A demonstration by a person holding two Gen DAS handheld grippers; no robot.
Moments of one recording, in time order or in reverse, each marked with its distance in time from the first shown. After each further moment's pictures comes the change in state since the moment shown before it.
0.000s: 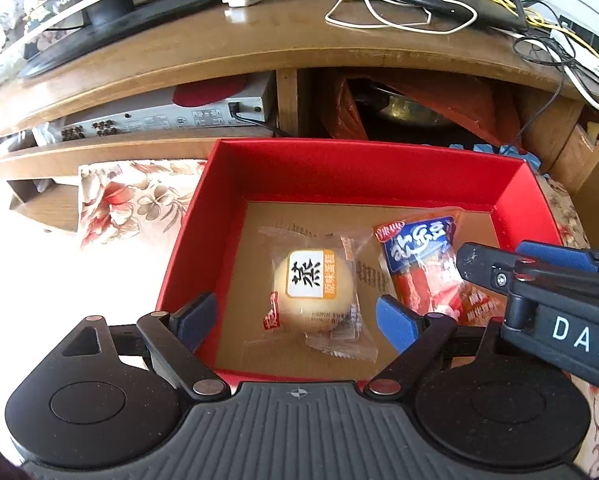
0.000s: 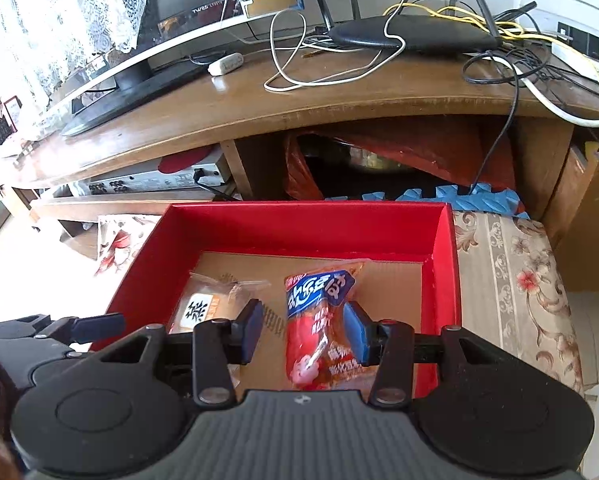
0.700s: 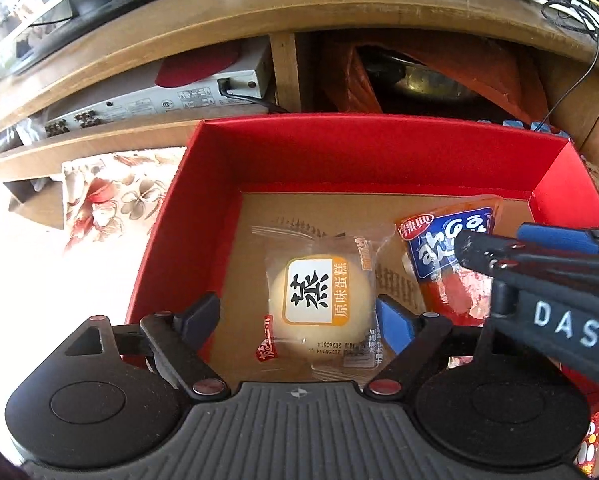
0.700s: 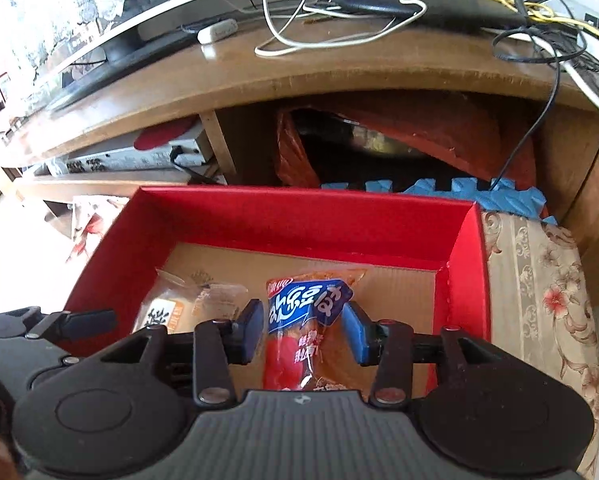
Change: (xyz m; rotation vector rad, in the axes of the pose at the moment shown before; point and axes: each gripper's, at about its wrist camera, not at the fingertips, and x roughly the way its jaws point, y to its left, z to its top) left arm 0.045 -0.007 0.012 0.028 0.057 0.054; right arm 0.056 -0.008 0.015 -0.038 0.058 -0.017
